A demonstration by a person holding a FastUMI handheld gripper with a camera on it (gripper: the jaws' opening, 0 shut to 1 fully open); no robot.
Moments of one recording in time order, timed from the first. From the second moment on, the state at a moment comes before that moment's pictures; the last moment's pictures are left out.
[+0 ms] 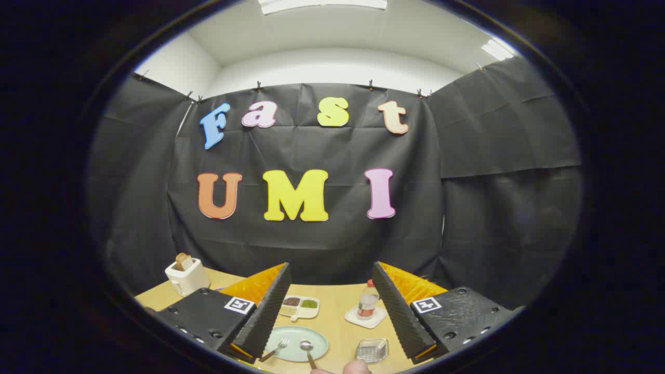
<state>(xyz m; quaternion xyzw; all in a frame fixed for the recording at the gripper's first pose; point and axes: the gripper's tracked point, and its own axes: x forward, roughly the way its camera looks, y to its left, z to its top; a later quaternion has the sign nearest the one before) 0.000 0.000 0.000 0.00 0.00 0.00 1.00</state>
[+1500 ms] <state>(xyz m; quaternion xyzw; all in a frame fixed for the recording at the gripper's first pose) 0.018 0.018 -0.034 -0.02 0.09 0.03 0.99</state>
